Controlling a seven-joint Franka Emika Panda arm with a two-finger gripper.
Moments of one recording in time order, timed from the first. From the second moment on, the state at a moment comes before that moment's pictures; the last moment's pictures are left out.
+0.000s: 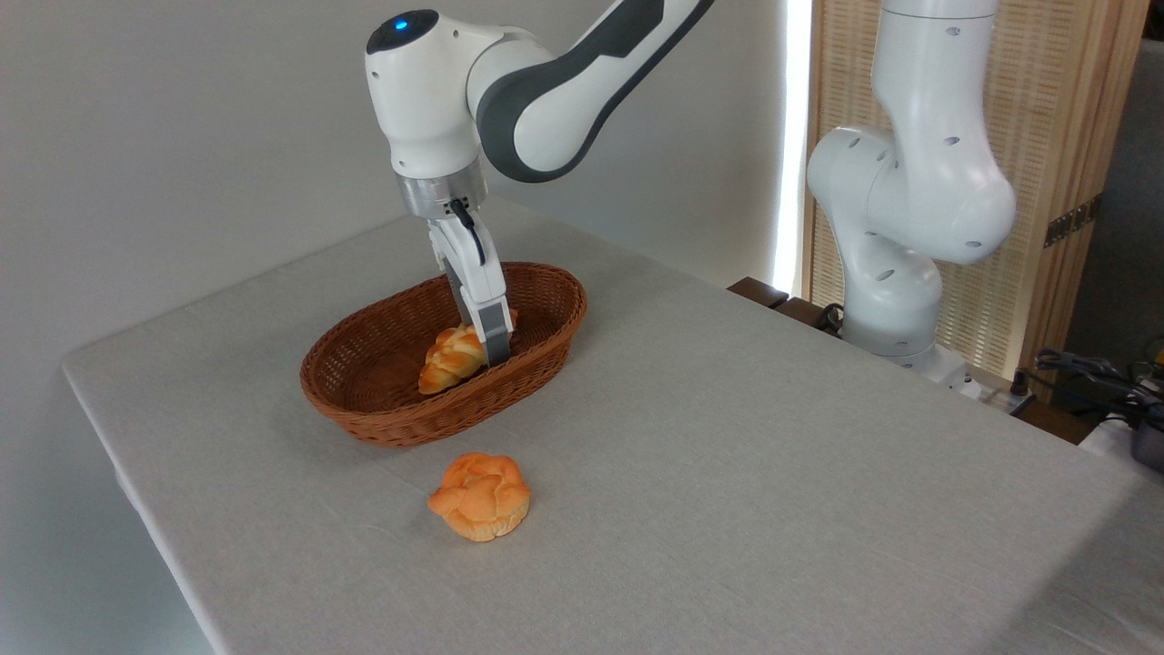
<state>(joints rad) -0.18 -0.11 -0.30 -2.22 -0.20 2.09 0.68</state>
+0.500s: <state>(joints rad) -0.18 -0.10 -0.30 -2.23 -0.20 2.10 0.68</state>
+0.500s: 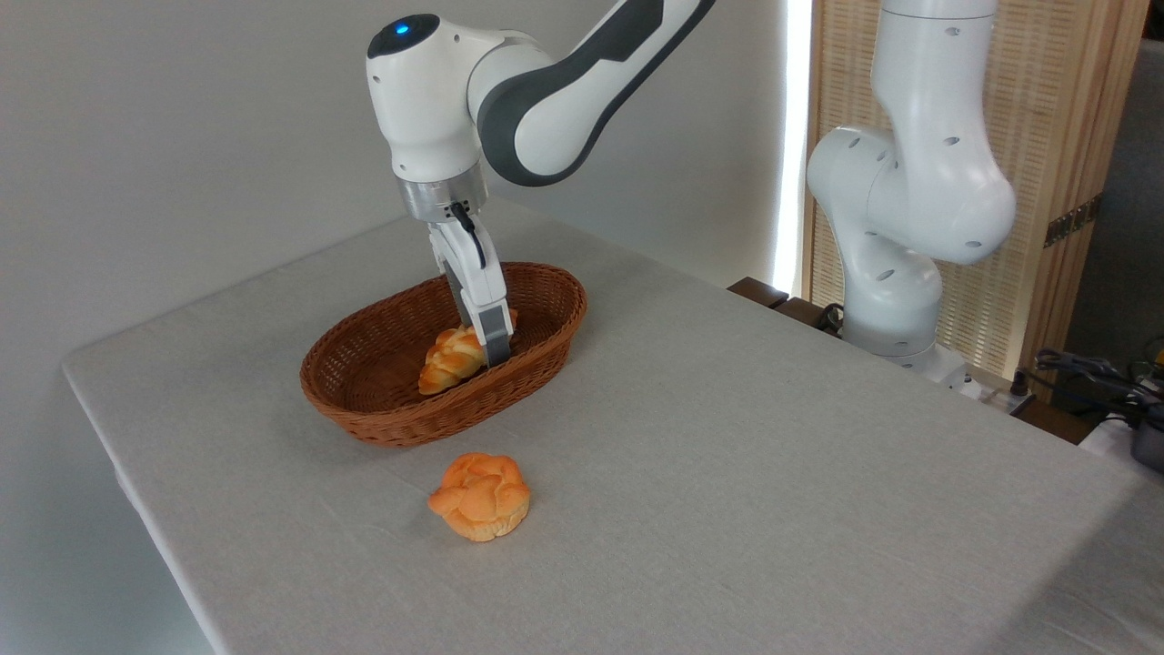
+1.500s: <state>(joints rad) -0.18 -0.10 -0.30 -2.21 -0.20 2.10 0.68</state>
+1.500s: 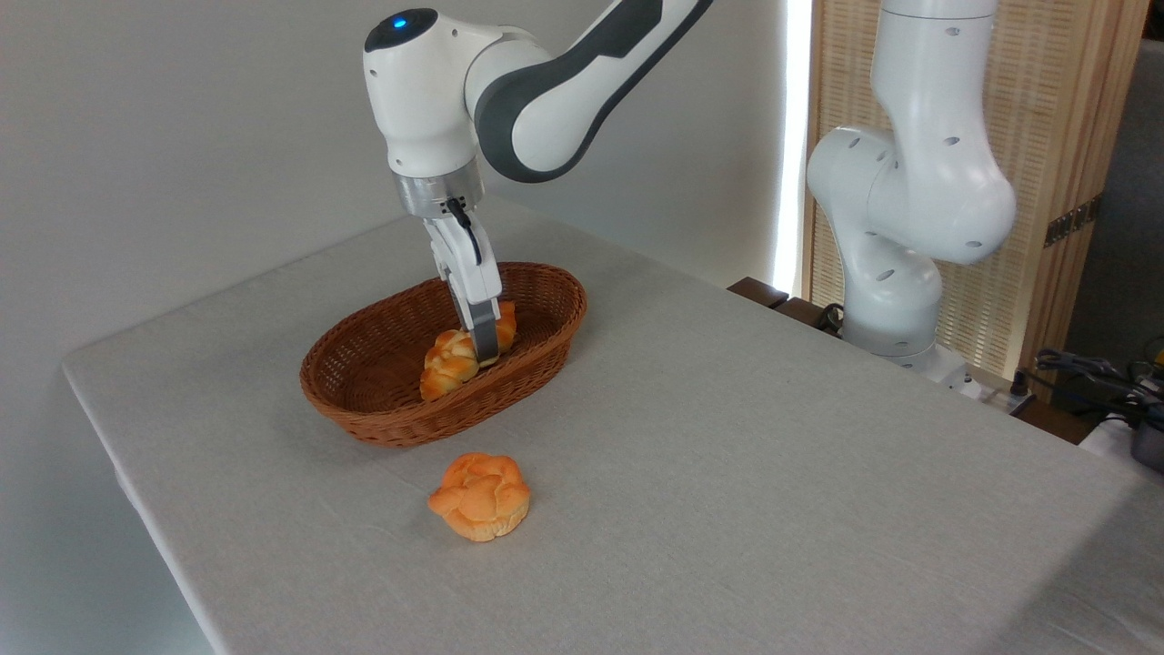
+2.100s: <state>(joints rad) -0.17 -0.10 -0.29 -2.16 -0.20 2.10 0.68</state>
